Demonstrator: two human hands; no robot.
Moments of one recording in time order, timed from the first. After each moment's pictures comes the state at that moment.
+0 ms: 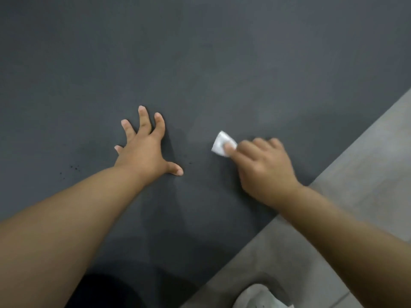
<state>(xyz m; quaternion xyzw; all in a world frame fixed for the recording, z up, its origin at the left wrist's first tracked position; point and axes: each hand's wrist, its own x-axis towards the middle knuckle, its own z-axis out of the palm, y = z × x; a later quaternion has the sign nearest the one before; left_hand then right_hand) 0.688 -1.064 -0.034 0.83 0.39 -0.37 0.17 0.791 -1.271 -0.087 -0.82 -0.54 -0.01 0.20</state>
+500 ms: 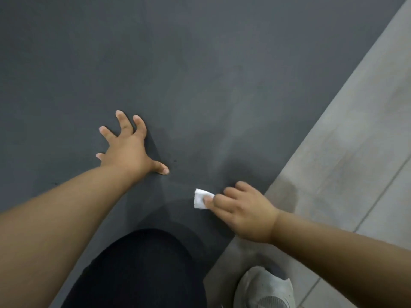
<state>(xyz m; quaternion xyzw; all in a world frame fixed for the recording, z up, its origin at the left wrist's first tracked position) 0.690 -1.061 -0.036 0.84 0.38 -0.36 0.15 0.724 -1.316 -0.079 -0.75 -0.63 0.09 0.17</state>
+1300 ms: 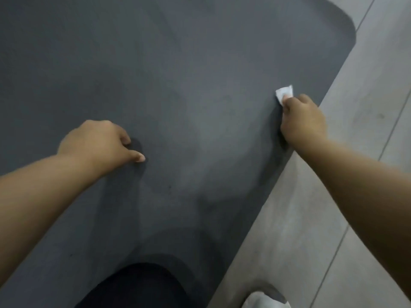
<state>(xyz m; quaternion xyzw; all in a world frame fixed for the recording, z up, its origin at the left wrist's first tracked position) 0.723 -1.011 -0.006 0.90 0.32 -0.29 0.10 0.911 -1.314 -0.062 -0.98 -0.20 0.03 0.03</state>
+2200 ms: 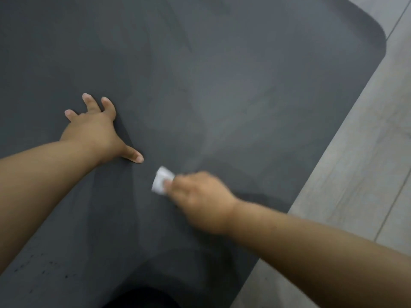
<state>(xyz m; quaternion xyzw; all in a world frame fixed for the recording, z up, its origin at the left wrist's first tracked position) 0.758 -0.973 -0.031 0.87 0.36 -0.33 0.10 0.770 -1.192 -0.078 -0.78 -0.57 0.11 0.23</state>
